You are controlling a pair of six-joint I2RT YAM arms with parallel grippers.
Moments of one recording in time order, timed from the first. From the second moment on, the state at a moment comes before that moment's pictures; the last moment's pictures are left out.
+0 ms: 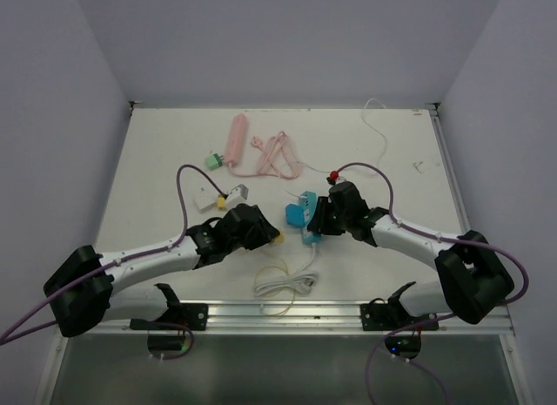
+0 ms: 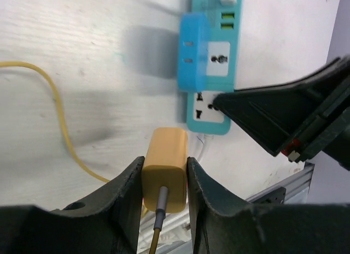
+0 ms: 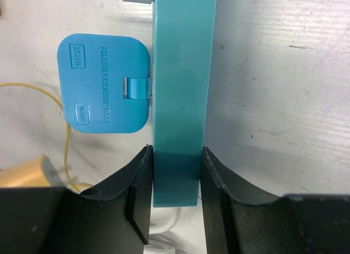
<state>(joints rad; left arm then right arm) -0.96 1.26 0.64 -0.11 -0.21 -1.19 0.61 1.37 0.65 -0.14 -0.05 0.64</state>
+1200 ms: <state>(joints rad) -0.58 1.28 0.65 0.02 -0.26 -0.78 0.59 1.33 0.60 -0.08 -0.10 0.59</state>
